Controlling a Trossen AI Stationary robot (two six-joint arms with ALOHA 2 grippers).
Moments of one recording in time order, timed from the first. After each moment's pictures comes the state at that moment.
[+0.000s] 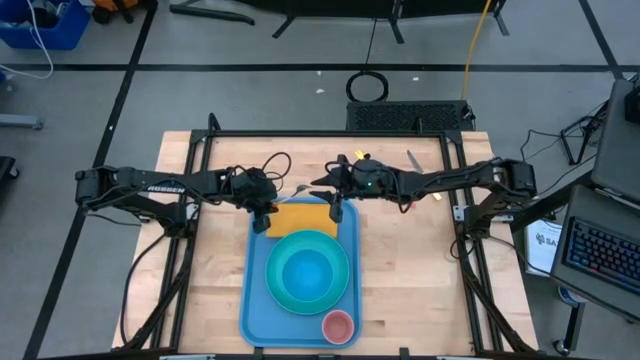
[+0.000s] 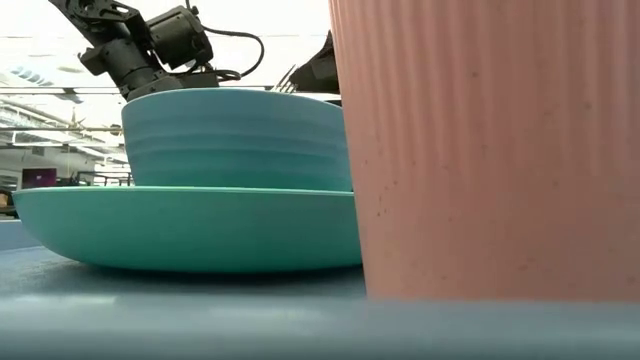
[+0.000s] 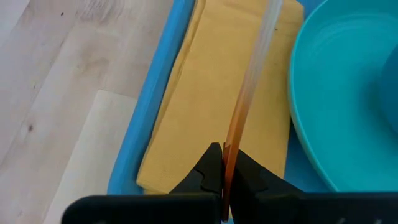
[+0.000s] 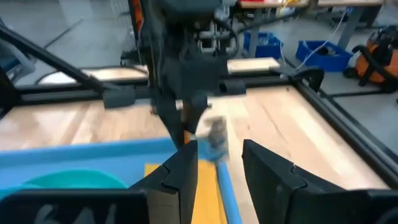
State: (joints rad) left arm 0.22 1.23 0.62 -0.31 0.13 -0.09; right arm -0.11 1.61 1.00 0.35 0.00 0.02
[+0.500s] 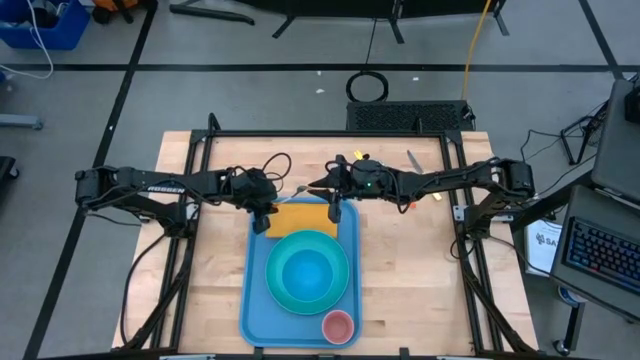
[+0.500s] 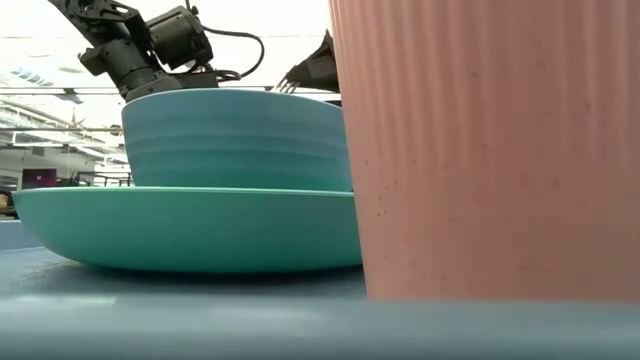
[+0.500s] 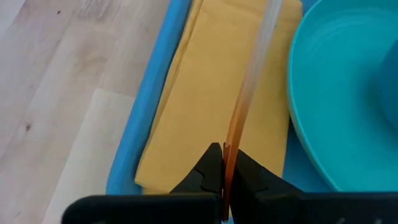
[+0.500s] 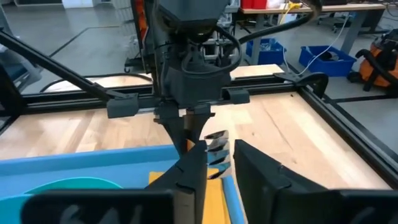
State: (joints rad) left arm 0.21 1.23 0.62 -0.32 0.13 -0.09; right arm -0.12 1.62 1.00 0.39 -0.01 0.04
